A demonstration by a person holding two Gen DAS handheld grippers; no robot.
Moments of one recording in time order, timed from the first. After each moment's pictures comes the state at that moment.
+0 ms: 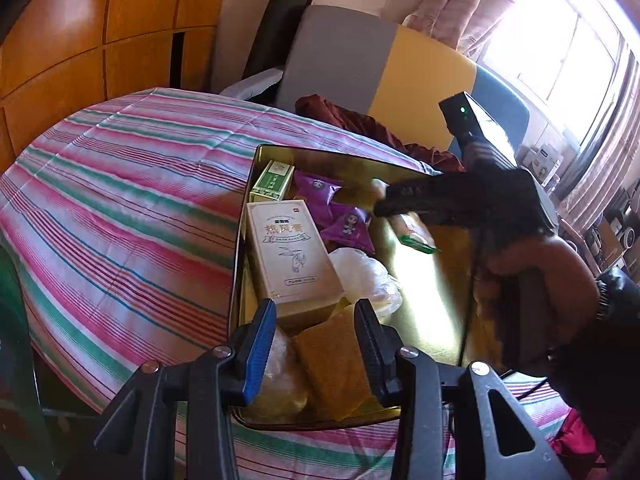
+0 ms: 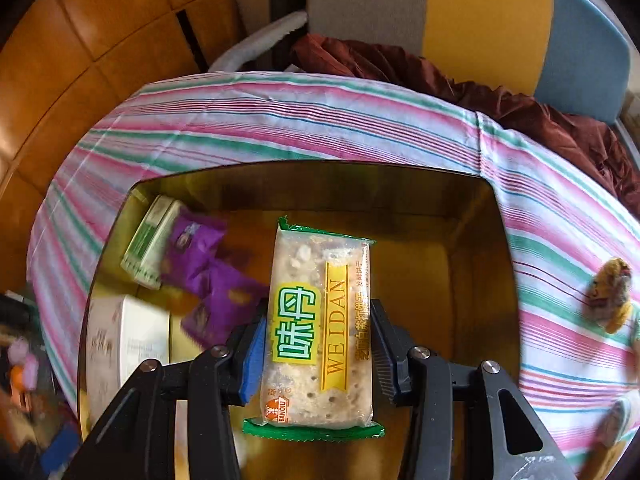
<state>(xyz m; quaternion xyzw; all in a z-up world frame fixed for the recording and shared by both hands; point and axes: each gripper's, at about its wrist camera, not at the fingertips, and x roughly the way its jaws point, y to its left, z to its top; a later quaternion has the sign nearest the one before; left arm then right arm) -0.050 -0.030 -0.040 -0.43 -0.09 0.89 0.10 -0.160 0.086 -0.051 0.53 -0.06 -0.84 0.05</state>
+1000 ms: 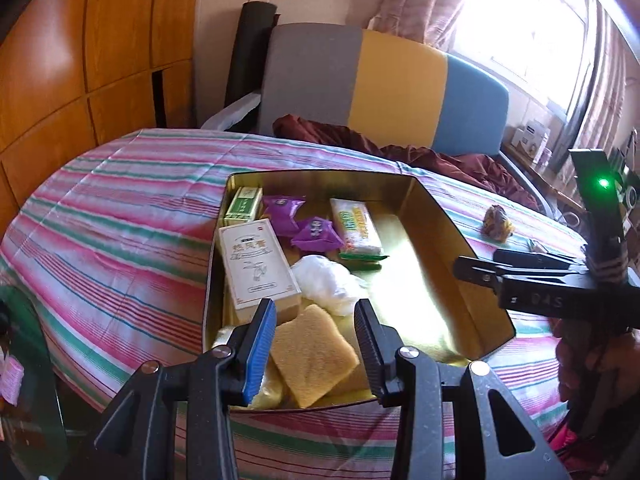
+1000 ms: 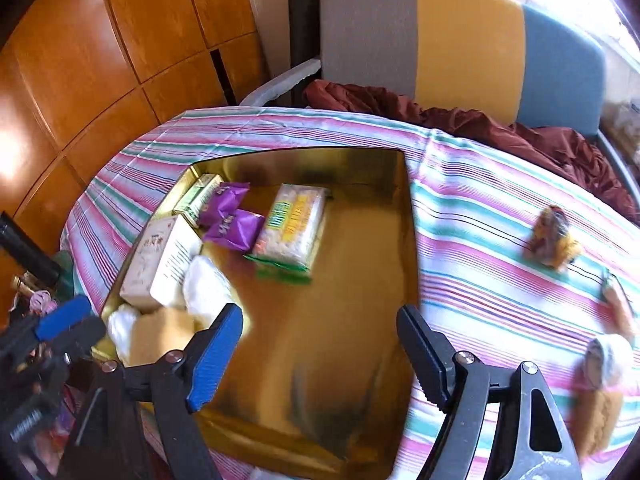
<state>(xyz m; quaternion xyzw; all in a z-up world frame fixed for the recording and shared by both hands) -0.025 0.010 -0.014 -0.39 -0.02 0.91 0.12 -0.017 0.146 -0.010 0.45 -0.03 -0.89 0.08</state>
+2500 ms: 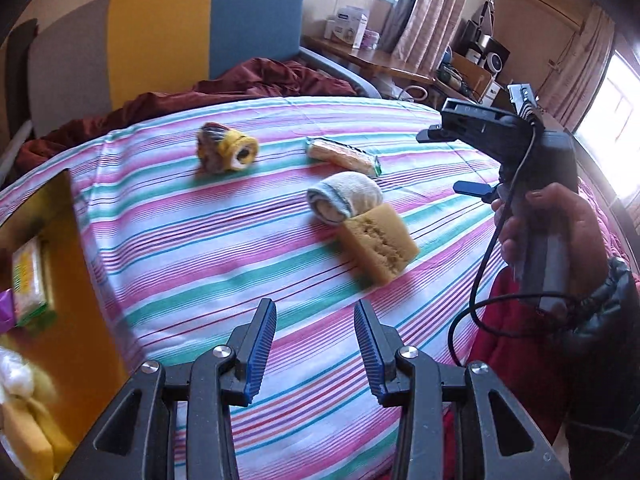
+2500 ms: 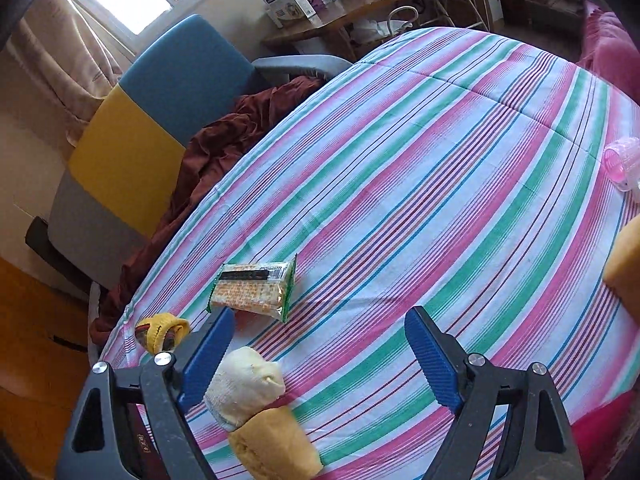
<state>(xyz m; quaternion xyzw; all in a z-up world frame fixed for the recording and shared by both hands) -0.007 0.301 -0.036 -0.46 0.10 0.78 0.40 0.104 0.522 -0.024 0.34 -0.42 -0.80 -0.28</state>
